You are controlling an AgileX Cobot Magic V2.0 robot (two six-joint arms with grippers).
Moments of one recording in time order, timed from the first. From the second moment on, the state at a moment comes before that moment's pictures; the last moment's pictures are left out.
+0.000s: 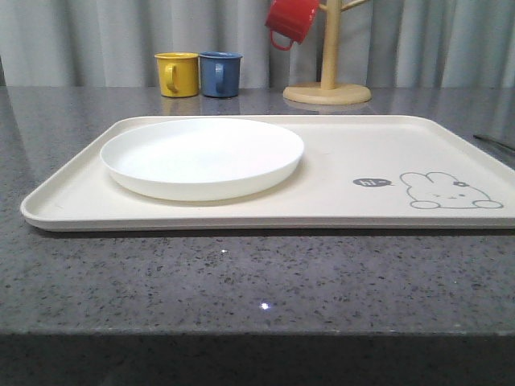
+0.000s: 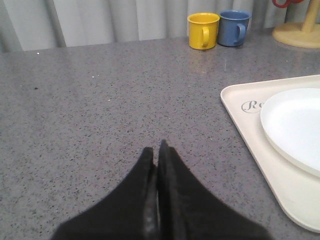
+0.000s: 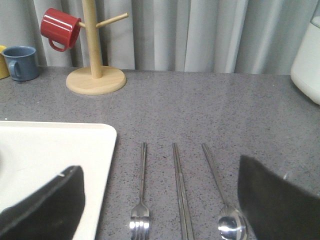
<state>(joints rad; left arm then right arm) -0.06 0.34 -0.45 -0.10 0.42 0.15 -0.07 0.35 -0.57 0.10 0.48 -0.06</state>
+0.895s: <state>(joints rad) -0.06 0.26 -0.41 -0.10 0.42 0.16 -0.07 0.35 -0.57 0.10 0.48 -0.06</state>
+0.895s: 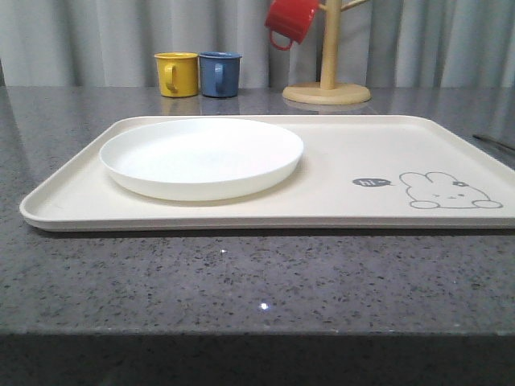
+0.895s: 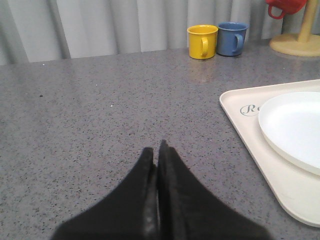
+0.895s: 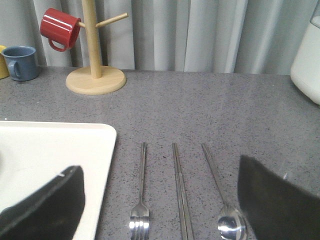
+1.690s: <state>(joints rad) -0.06 0.26 -0.41 -0.10 0.42 0.16 -0.07 0.98 -0.93 0.11 0.71 -0.06</state>
